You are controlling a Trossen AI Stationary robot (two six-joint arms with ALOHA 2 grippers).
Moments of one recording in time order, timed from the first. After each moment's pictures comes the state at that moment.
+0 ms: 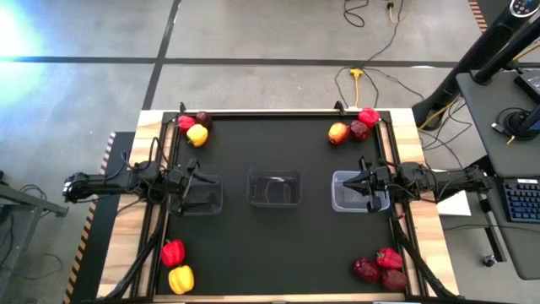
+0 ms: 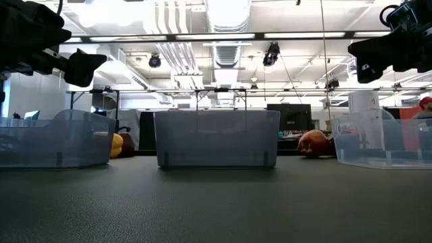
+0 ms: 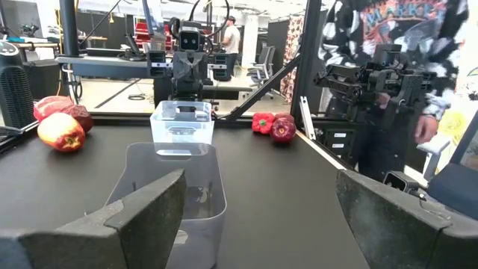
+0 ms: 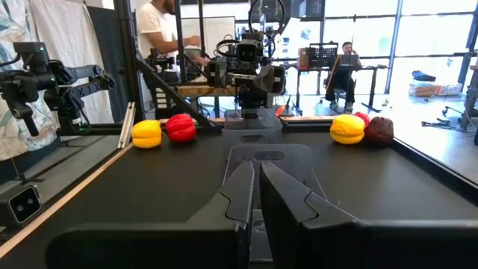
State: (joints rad) left arm 0.01 0.03 0.03 0.02 0.22 -0.09; right arm 0.07 0.02 0.01 0.06 0.00 0.03
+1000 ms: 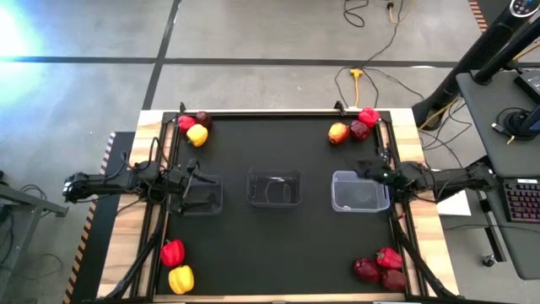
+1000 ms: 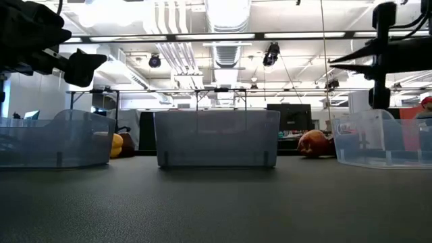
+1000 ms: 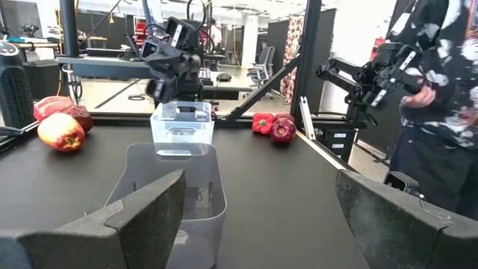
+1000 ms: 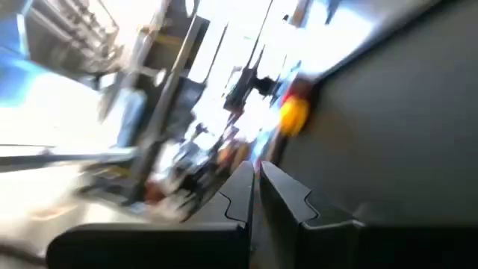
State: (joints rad) left arm 0.01 0.03 0.03 0.02 0.22 -0.09; right arm 0.07 0.17 0.01 0.22 0.52 1.13
